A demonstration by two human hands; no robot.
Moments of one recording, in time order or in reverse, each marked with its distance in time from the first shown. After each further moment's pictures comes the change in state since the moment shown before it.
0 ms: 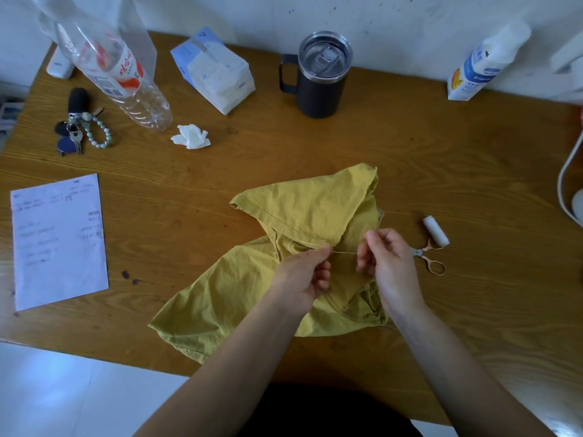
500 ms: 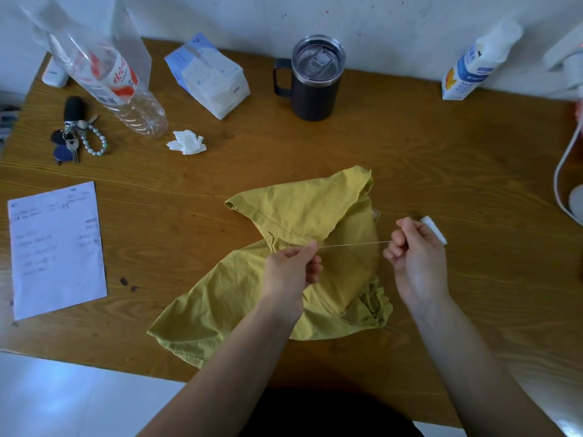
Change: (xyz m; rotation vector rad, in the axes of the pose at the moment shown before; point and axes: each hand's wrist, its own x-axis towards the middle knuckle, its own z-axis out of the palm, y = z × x) left_hand -0.015 0.005 -0.004 0.110 0.085 0.248; right_hand 0.017 -0.014 -0.023 0.486 0.172 0.124
